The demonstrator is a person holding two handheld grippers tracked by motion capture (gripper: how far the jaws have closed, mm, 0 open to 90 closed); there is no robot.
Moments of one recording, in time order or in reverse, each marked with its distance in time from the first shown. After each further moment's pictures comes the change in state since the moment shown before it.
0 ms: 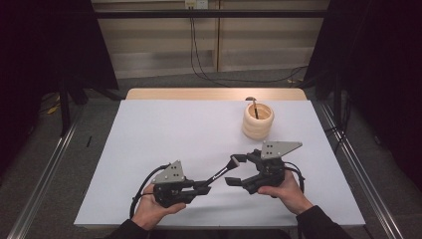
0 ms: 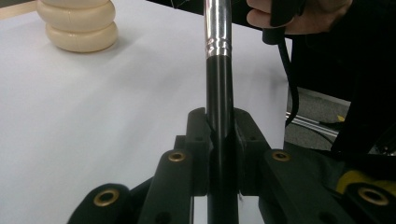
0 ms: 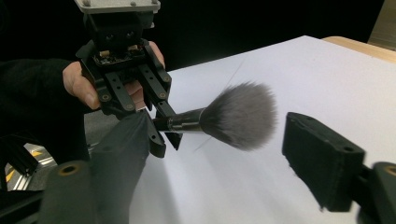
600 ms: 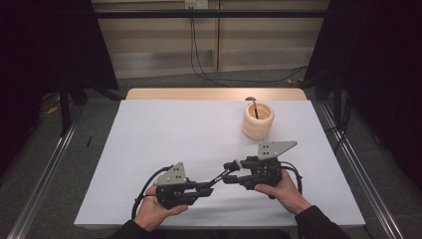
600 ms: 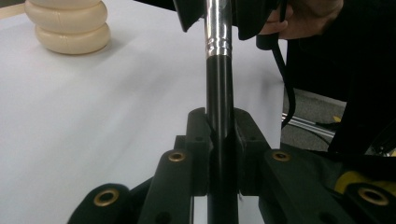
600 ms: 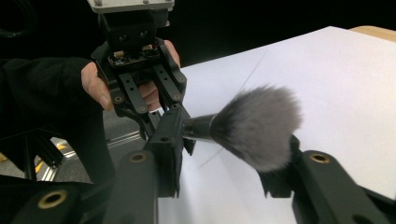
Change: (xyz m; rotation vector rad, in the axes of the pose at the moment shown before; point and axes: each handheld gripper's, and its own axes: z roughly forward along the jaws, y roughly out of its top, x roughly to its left) left arm -0.002 -0.003 0.007 -0.016 -0.026 0.006; right arm -0.002 -0.003 0.007 0.018 0.087 0.021
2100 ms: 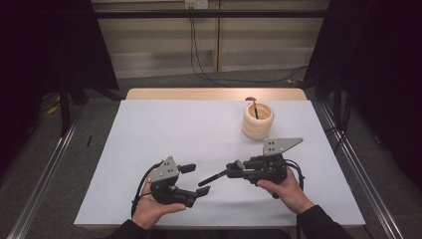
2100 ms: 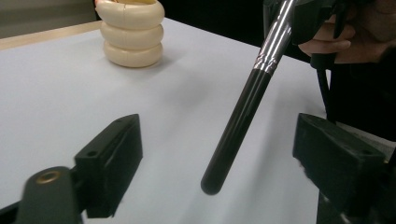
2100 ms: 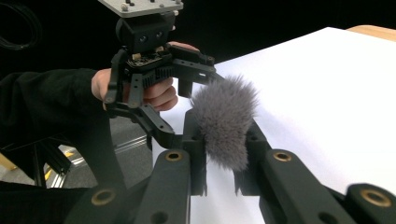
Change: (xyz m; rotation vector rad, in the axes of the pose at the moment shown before) left arm 0.008 -0.002 -0.011 -0.094 0.183 -0.069; right arm -0.001 0.007 -0.012 -0.015 -0.004 0.042
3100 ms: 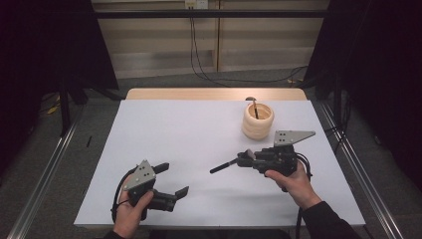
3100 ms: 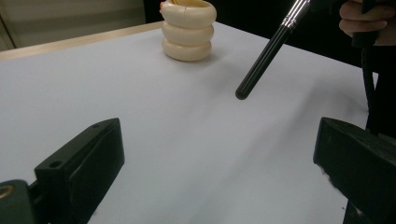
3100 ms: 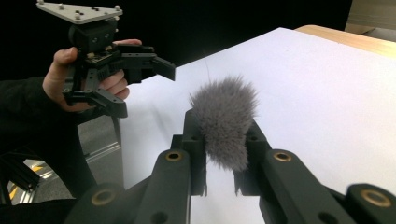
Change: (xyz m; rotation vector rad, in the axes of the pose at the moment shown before) left arm 0.006 -0.017 -0.048 -0.018 0.180 -0.014; right arm -0.012 0.009 -0.024 0.006 -0.138 0.029
